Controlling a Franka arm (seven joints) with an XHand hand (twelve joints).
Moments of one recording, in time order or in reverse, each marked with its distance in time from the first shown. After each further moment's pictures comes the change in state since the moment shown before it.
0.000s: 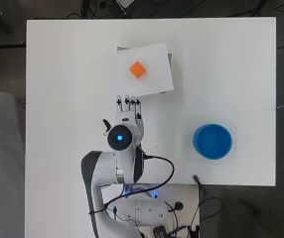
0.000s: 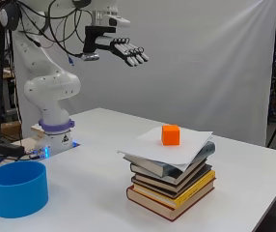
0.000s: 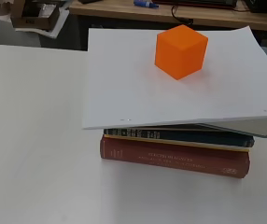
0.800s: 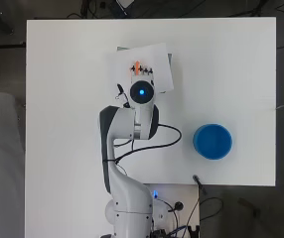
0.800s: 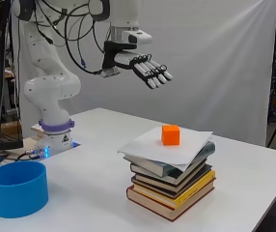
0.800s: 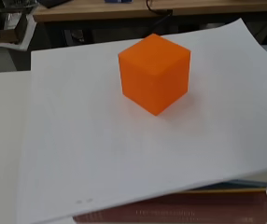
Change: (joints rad) arm -0.026 0.404 -0.068 0.199 0.046 0.155 0.022
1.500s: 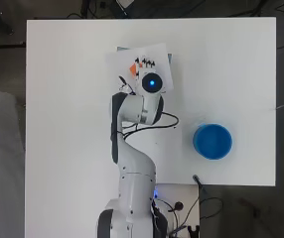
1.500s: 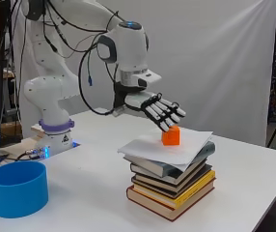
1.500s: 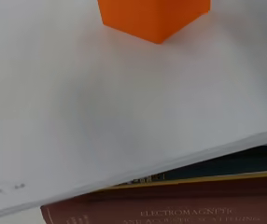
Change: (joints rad) arm -0.003 0.207 -0.035 -0.114 0.106 0.364 -0.103
